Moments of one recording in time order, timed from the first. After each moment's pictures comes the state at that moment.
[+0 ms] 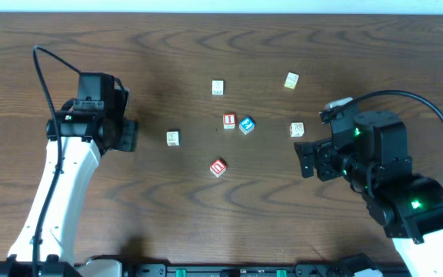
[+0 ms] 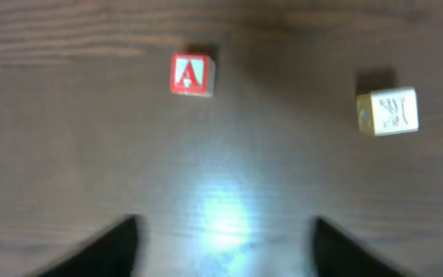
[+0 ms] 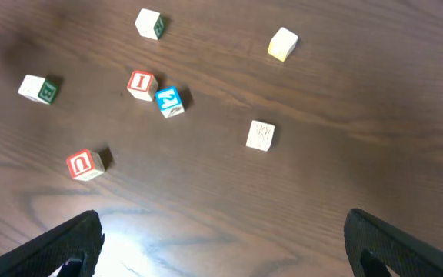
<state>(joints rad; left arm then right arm) -0.02 1.41 1.11 -0.91 -0.08 0.11 0.29 0.98 1.08 -0.93 -0.04 0.02</state>
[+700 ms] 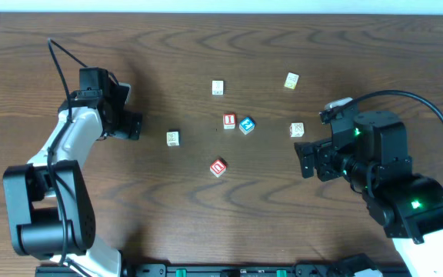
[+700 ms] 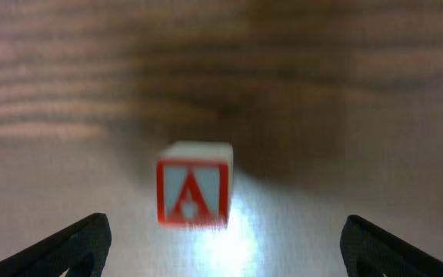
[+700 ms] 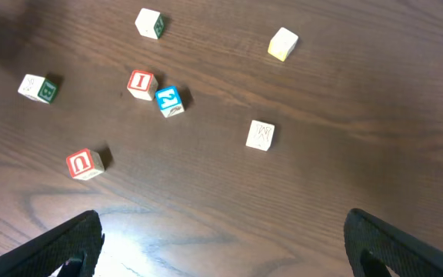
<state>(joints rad) 0.08 1.78 1.11 -0.56 0.01 0.26 0.29 0.98 1.08 -0.93 -0.04 0.02</state>
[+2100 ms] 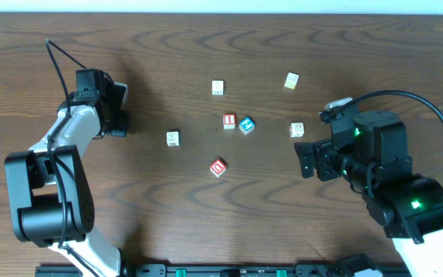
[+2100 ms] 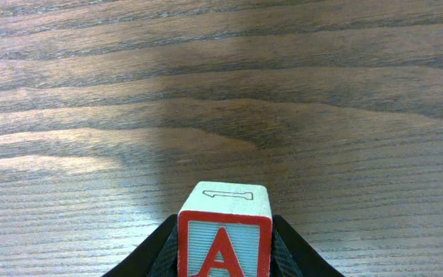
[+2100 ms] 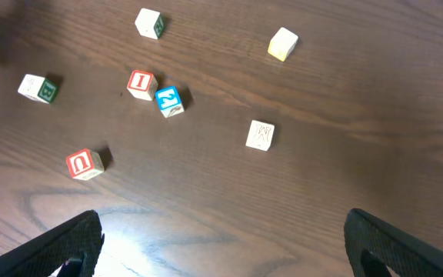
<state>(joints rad) 0.12 1.86 1.11 -0.47 0.02 0.30 0.29 0.98 1.08 -0.93 -0.04 0.02</state>
